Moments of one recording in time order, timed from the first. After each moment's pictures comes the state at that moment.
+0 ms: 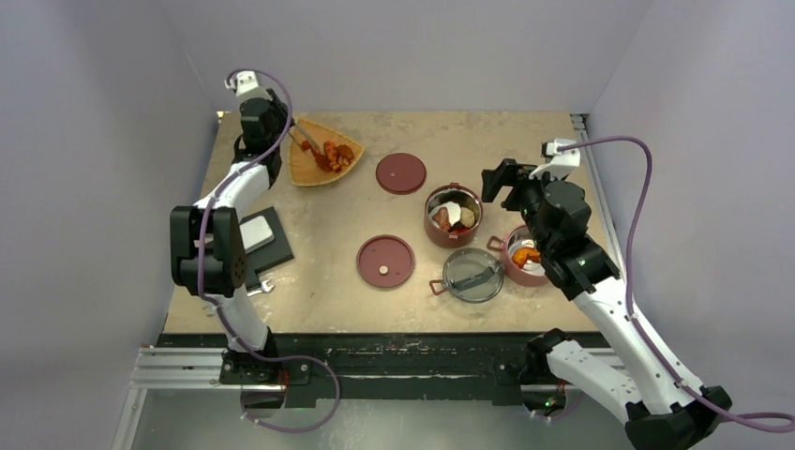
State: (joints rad) left arm -0.04 1.82 1.34 0.37 -0.22 -0.36; right arm 0.44 0.85 0.91 -0.18 0.32 0.31
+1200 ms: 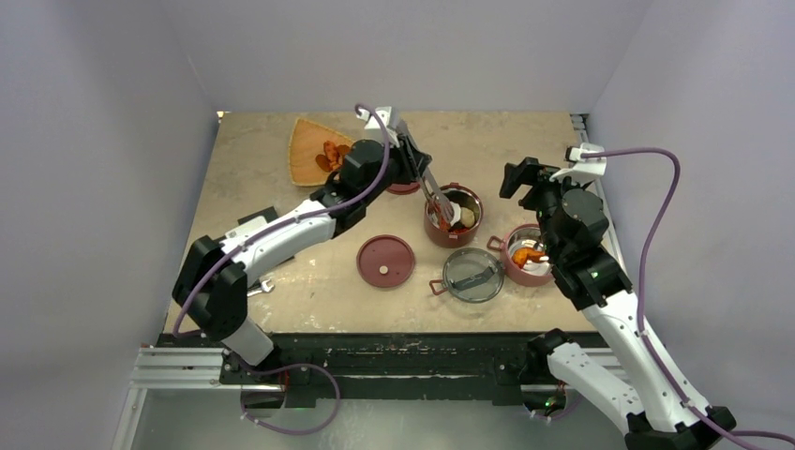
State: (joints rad) left arm -0.71 1.57 1.22 0.22 -0.12 -0.56; right arm 0.42 0.77 0.91 -0.17 0.46 0.27
